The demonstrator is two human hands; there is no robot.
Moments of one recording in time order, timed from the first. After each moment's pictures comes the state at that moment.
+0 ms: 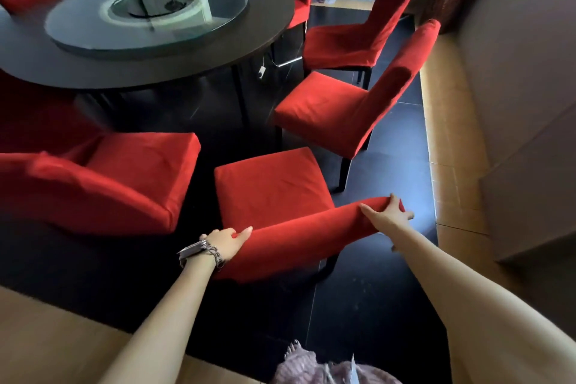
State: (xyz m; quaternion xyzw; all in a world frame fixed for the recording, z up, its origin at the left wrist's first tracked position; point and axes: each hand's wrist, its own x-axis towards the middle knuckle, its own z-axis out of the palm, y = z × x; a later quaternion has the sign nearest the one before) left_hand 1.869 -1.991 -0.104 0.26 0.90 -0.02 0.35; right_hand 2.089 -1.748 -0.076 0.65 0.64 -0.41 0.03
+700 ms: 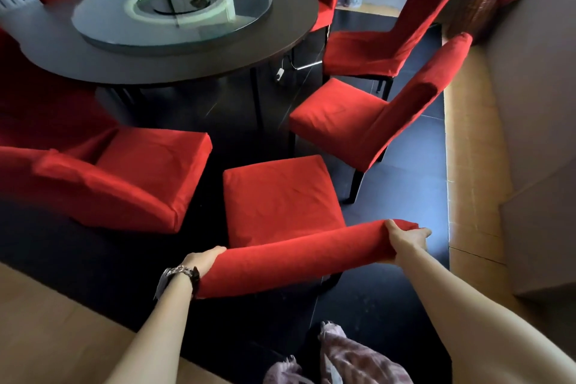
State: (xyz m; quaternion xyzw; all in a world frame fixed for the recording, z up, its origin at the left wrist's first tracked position) left_hand 1.836 -2.023 -0.146 -0.12 0.85 0.31 0.40; right_hand 2.073 -1.710 -0.100 0.73 0.47 -0.48 -0.12
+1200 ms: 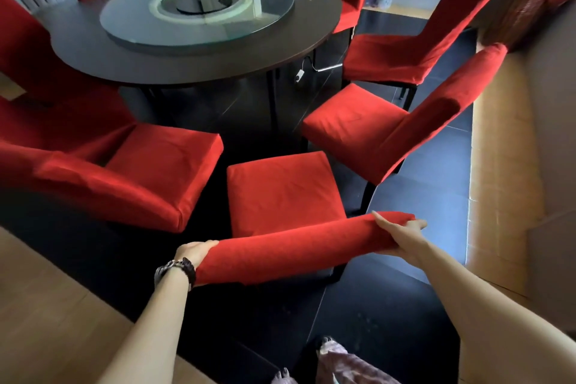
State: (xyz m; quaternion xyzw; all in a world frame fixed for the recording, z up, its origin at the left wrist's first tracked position) left_hand 1.817 -1.984 -0.139 -0.18 0.84 0.41 0.31; right_hand 2.037 -1.646 -0.089 0.60 0.50 -0.62 -0.05
